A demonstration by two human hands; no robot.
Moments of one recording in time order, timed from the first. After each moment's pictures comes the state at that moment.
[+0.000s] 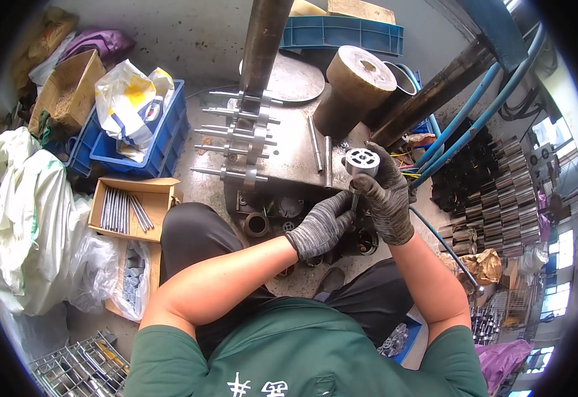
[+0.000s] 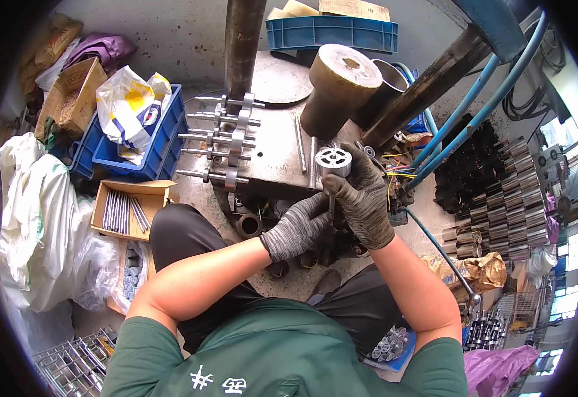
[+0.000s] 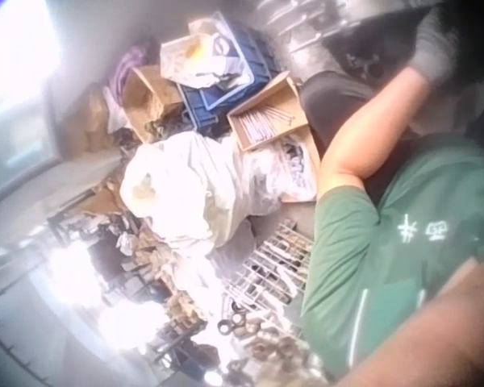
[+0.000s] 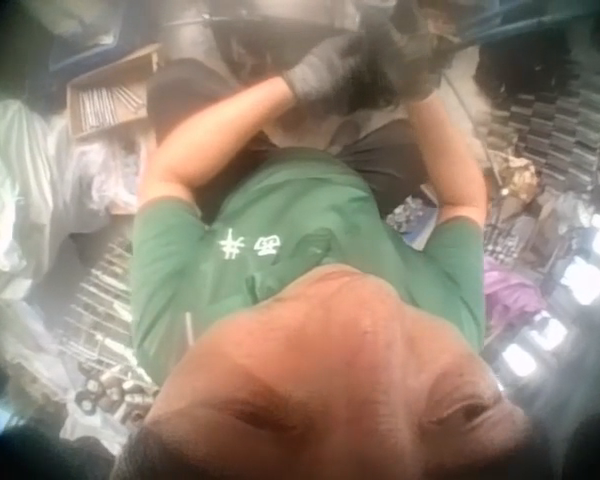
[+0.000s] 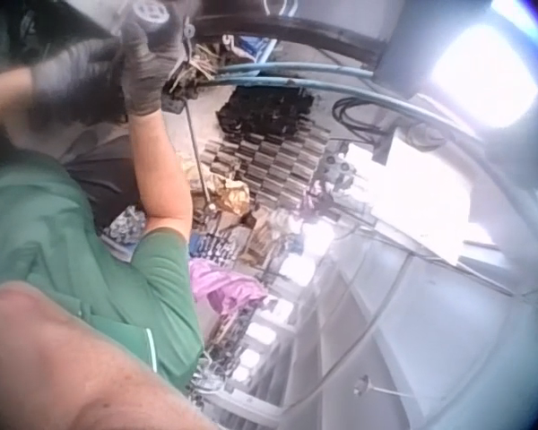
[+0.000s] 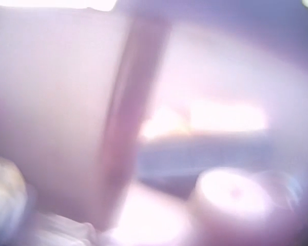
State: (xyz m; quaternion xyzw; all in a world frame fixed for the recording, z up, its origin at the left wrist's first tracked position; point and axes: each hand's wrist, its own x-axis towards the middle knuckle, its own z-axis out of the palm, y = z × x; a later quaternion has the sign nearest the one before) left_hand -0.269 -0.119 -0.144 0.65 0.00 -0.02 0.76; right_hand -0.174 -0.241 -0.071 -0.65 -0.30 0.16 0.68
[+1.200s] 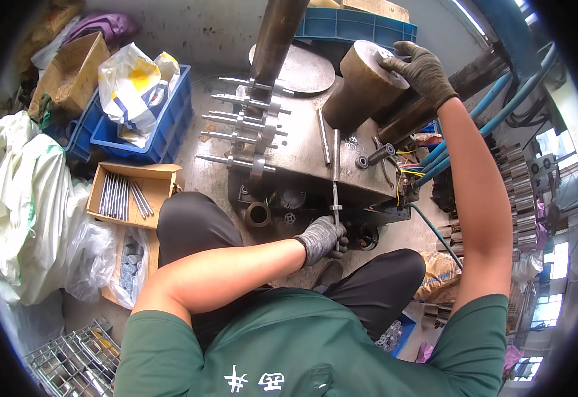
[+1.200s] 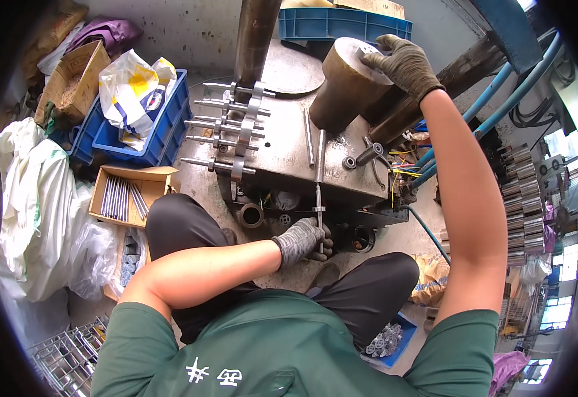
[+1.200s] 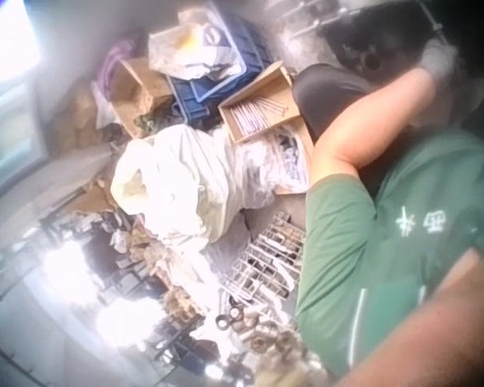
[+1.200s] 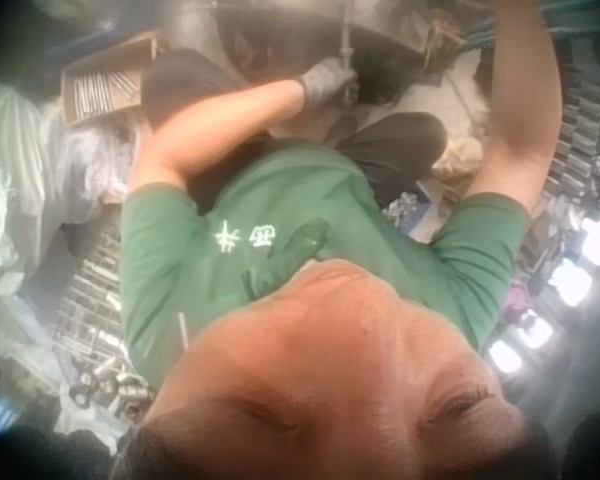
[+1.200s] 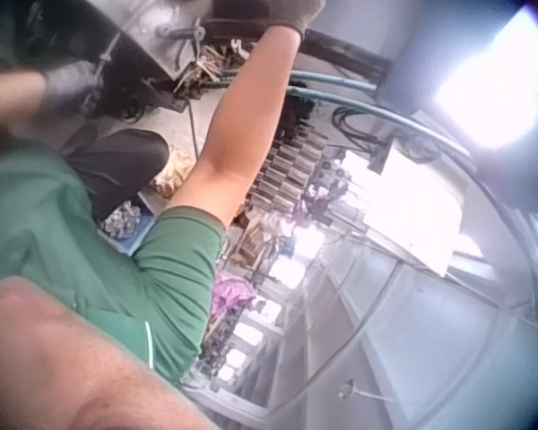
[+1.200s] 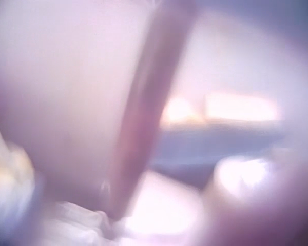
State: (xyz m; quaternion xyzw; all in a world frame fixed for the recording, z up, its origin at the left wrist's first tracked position) left_hand -0.268 -0.154 -0.217 0.38 0.24 -0.26 0.86; right_hand 0.046 -0.154 0.055 -0.88 -0.43 -0.14 0.14
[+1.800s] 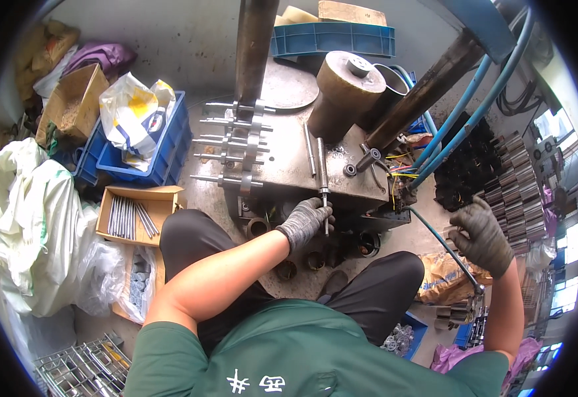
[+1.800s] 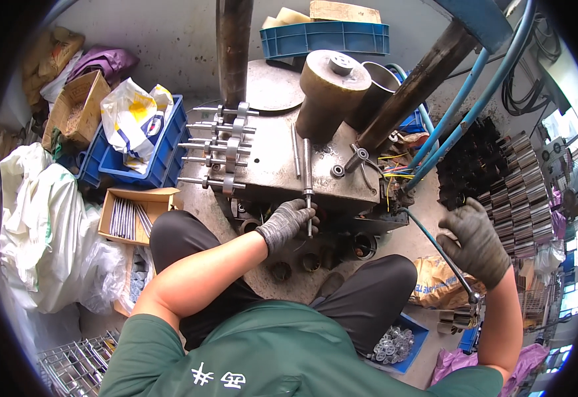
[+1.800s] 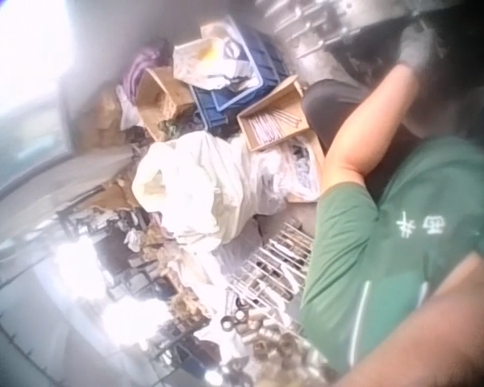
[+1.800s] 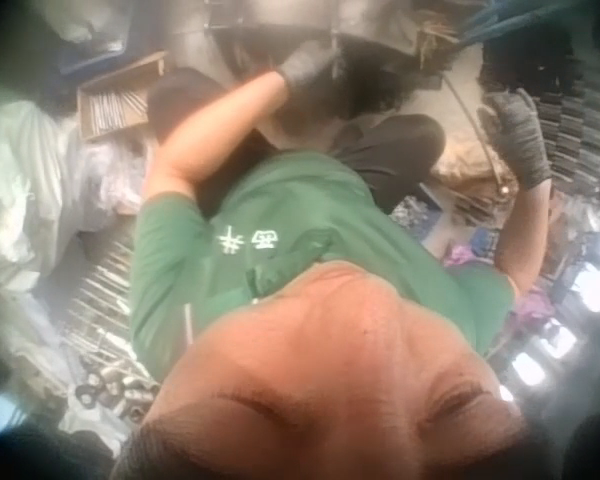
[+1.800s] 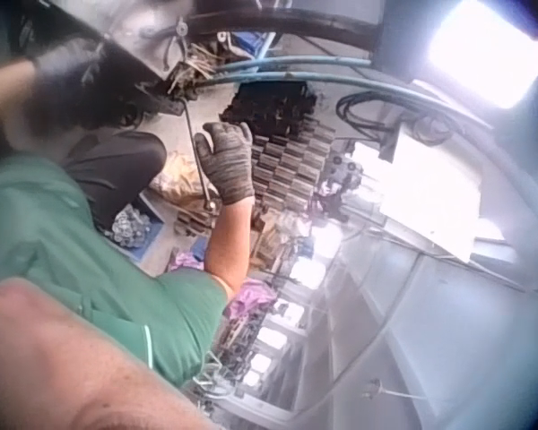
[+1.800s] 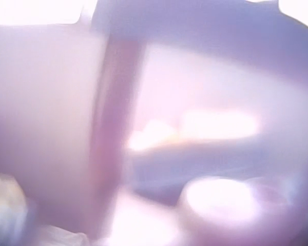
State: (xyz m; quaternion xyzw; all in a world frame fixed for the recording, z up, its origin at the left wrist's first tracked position) left_hand -0.234 -0.115 -0.223 0.50 0.18 -0.13 0.84; right_hand -0.166 -0.430 0.088 -0.87 -0.48 0.00 -0.08
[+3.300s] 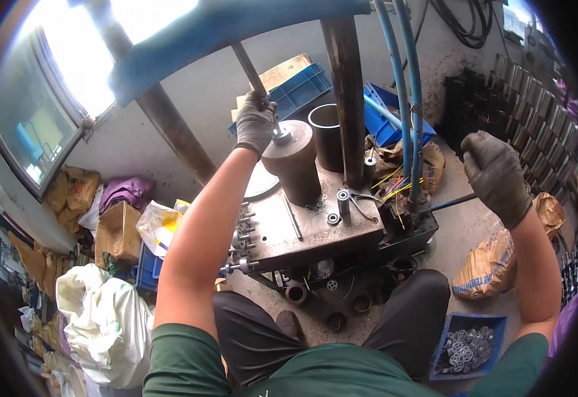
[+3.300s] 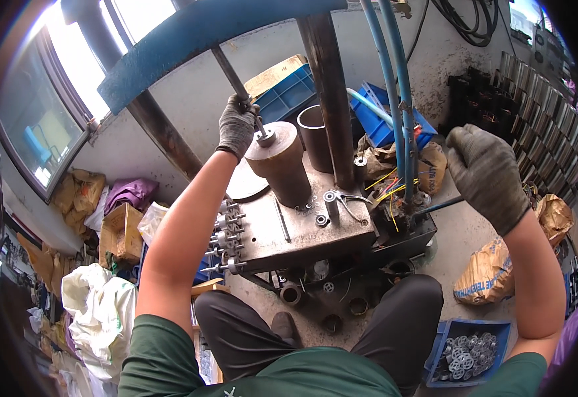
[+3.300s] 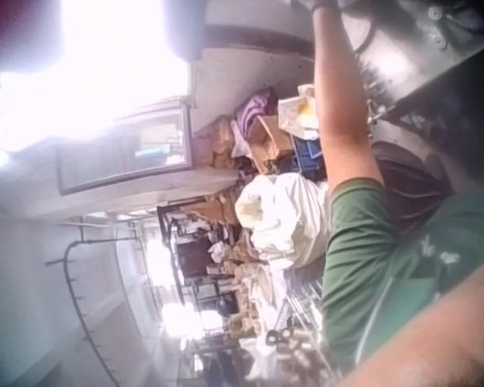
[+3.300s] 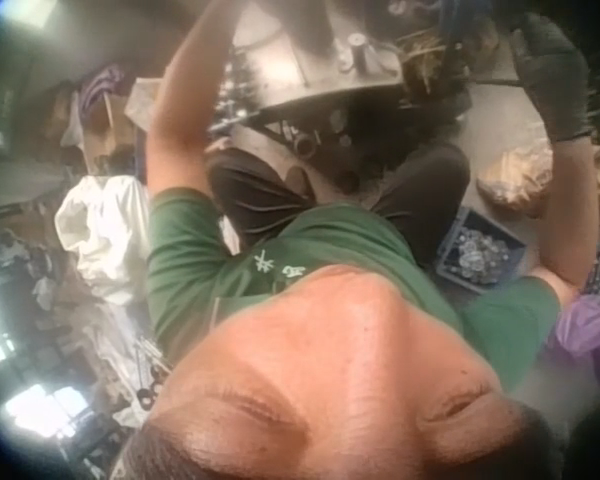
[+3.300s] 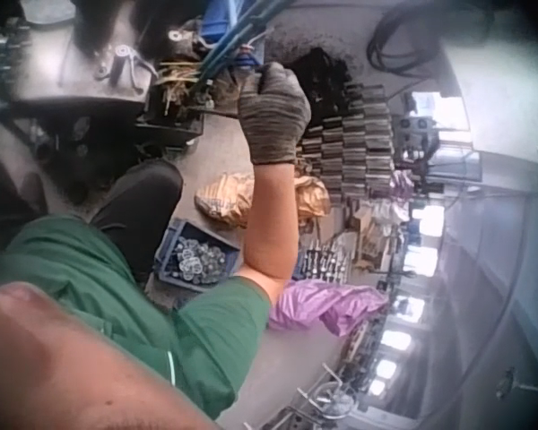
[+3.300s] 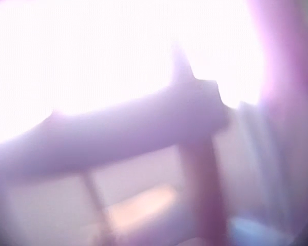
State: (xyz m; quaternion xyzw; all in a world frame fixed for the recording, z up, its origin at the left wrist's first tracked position) left_hand 0.007 -0.010 0.049 0.77 0.01 0.32 0.55; right_hand -0.099 -0.502 0.089 -0.88 -0.31 -0.32 0.16
